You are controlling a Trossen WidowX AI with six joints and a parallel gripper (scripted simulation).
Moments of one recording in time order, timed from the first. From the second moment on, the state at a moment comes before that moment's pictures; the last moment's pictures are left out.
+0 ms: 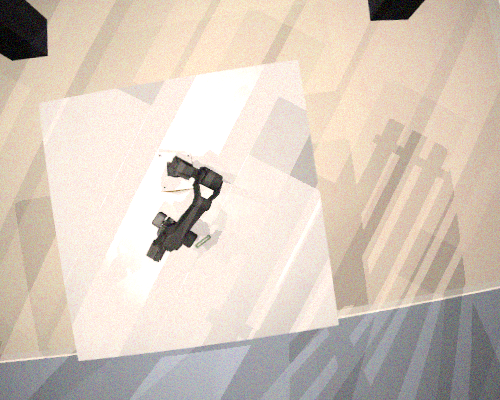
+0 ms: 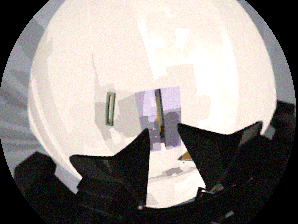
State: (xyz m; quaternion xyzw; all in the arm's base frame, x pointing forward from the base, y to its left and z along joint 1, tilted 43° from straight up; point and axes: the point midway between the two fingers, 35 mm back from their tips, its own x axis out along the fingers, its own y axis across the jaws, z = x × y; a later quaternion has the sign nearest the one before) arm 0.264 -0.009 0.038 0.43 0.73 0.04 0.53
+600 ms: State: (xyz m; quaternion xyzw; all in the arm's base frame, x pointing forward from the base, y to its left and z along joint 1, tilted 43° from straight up) arm 0.265 -0.047 0.080 0.44 0.73 0.04 0.53
